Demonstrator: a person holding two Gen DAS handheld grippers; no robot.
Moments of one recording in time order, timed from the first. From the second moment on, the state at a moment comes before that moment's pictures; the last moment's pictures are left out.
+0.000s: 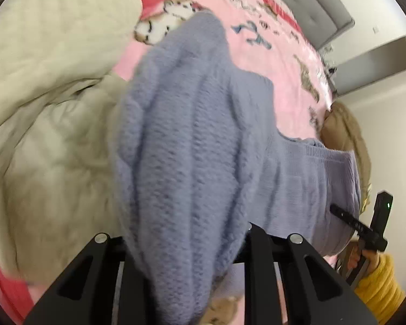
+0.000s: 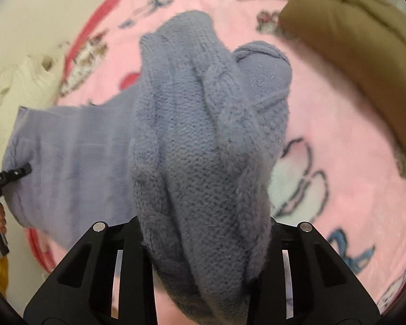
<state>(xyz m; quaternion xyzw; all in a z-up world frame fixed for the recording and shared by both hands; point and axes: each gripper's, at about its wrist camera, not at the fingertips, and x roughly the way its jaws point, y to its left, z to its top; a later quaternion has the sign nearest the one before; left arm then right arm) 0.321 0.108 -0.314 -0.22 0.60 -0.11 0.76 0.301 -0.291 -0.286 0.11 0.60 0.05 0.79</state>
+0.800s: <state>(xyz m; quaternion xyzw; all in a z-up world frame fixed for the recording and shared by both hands) 0.222 0.116 -0.252 -0.20 0.59 -0.17 0.77 0.155 -0.279 -0.197 0.10 0.58 -0.02 0.81</state>
